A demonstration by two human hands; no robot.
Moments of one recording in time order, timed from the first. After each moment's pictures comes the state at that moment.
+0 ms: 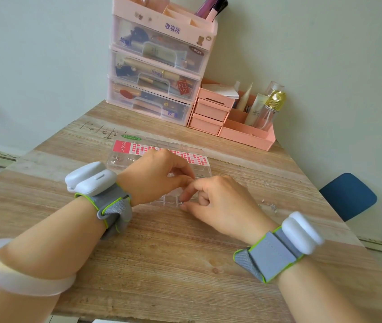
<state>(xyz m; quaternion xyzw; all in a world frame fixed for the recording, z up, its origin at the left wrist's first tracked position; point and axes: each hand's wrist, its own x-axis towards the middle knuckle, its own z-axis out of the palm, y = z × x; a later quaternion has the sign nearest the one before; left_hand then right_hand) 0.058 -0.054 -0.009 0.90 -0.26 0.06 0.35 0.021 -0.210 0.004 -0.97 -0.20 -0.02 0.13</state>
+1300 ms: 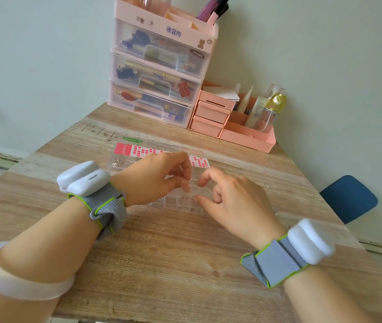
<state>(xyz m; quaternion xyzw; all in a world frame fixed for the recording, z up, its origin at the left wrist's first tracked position) 0.061 -0.048 -0.008 0.89 -0.28 0.01 0.36 0.020 -0.225 0.006 -0.97 -0.18 -0.11 0.08</state>
